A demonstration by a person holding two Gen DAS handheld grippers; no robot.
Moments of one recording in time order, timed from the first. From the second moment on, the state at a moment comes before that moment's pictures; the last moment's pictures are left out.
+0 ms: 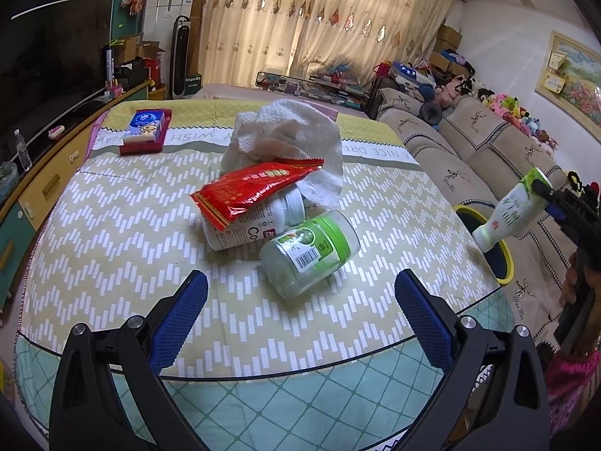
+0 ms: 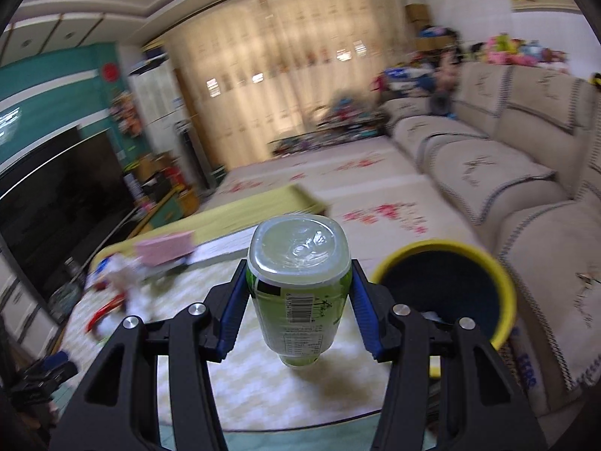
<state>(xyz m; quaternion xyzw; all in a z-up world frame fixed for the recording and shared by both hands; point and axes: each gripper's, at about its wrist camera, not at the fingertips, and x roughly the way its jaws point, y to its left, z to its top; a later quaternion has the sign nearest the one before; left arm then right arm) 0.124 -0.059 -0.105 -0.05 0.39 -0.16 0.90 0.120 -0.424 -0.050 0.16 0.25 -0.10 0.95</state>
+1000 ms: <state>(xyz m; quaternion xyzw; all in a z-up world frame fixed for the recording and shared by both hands) 0.155 -0.099 -0.141 -0.04 0.45 -0.19 0.88 0.154 -0.507 -0.121 0.19 0.30 -0.21 0.91</state>
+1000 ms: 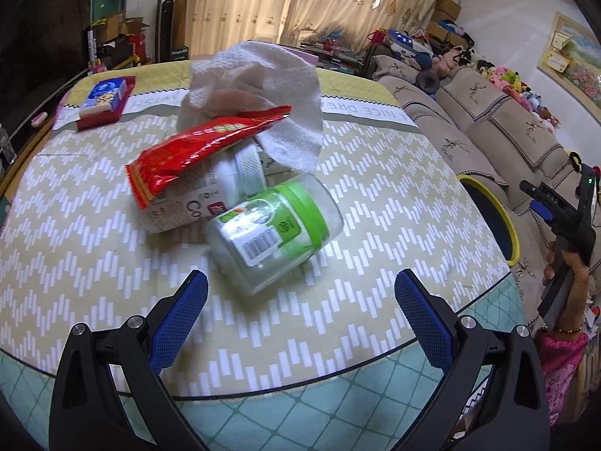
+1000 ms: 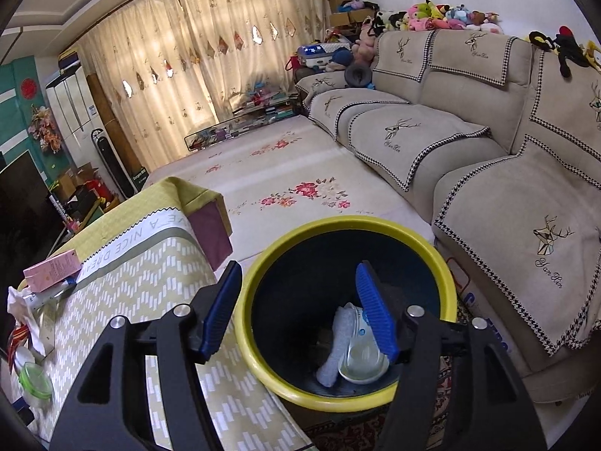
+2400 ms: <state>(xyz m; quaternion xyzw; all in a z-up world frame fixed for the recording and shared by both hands) 0.200 -0.165 -0.147 0.07 0.42 -0.16 0.89 0.152 -0.522 -0.149 0.22 0.31 -0.18 0.91</state>
